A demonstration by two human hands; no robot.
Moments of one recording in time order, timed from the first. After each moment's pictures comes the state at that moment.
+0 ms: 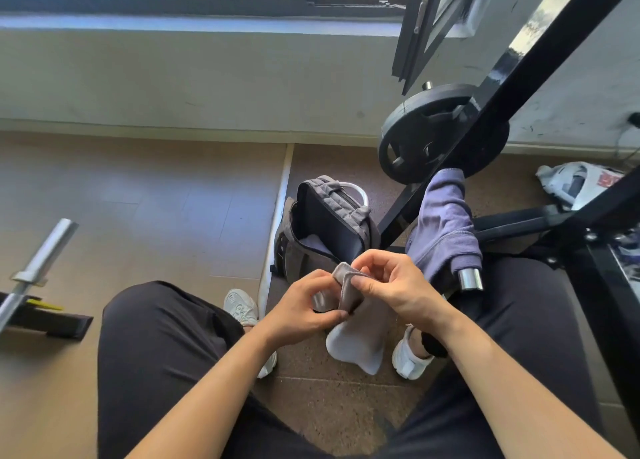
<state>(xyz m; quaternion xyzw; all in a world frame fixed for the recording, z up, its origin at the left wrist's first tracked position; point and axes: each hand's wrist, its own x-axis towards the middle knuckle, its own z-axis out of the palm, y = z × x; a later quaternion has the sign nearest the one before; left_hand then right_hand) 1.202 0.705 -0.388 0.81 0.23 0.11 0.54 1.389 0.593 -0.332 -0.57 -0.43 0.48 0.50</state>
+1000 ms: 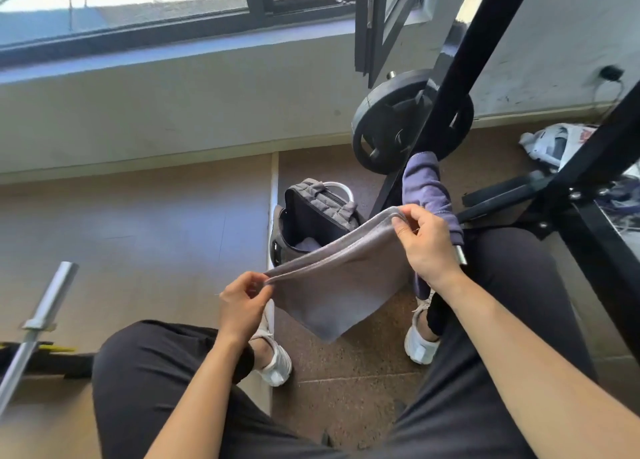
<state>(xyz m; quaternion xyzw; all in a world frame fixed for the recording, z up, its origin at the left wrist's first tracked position) 1.156 0.746 -0.402 0.73 0.53 0.21 0.38 1.441 0.593 -0.343 -0.79 -0.36 0.11 0.49</state>
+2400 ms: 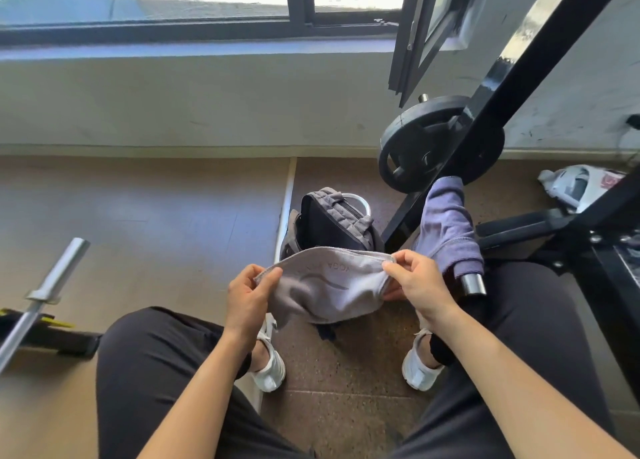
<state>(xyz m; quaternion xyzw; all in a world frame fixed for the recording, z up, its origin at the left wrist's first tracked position) 1.166 0.735 -0.374 0.58 0.51 0.34 0.54 1.401 0.598 -0.345 -0.72 -0.22 0.40 0.53</state>
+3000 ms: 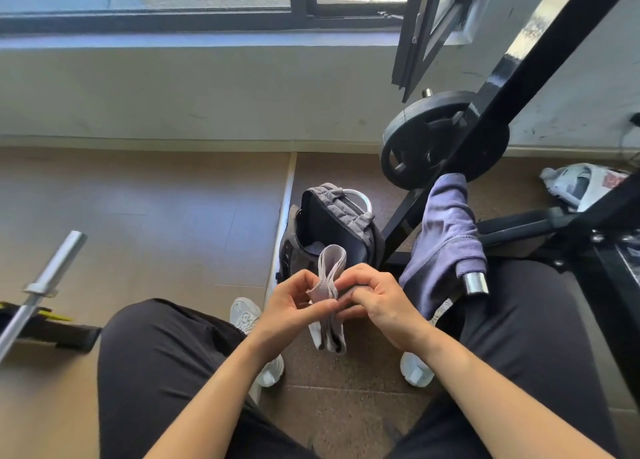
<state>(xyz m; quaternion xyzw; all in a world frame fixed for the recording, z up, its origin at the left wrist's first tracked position) 1.183 0.699 -0.362 0.63 0.31 0.19 0.69 1.351 0.604 -0.350 -0.60 -0.33 0.51 0.52</state>
